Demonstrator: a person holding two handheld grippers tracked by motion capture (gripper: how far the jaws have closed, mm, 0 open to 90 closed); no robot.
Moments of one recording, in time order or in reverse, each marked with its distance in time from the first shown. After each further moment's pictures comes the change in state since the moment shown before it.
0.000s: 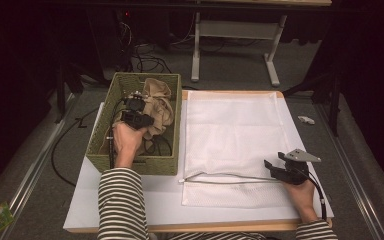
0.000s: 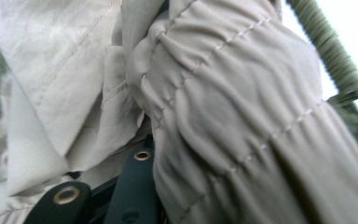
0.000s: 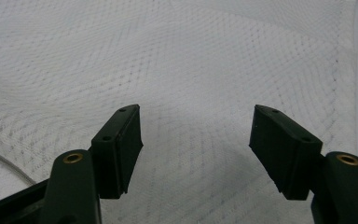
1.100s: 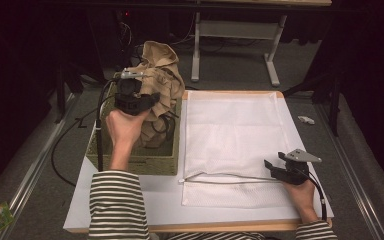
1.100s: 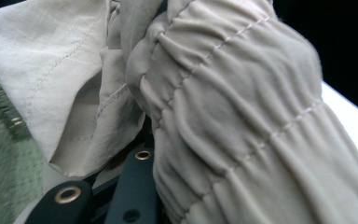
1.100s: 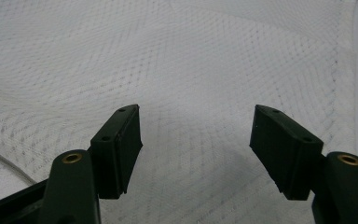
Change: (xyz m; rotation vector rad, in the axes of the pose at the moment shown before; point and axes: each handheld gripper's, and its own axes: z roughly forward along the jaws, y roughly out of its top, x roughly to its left) left arm -0.066 0.051 -0.088 -0.221 -0.275 -0.011; right arm -0.001 0.000 0.000 -0.012 0.004 0.000
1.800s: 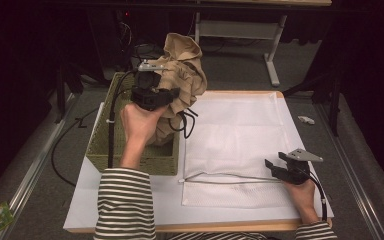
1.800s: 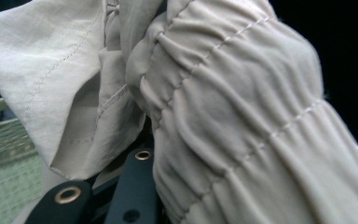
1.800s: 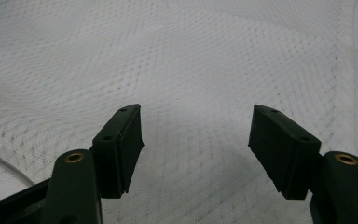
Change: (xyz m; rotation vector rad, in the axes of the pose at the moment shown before) left arm -0.056 -0.001 -0.002 0.042 -0.124 0.026; right arm -0.002 0.000 -0.001 0.007 0.012 0.039
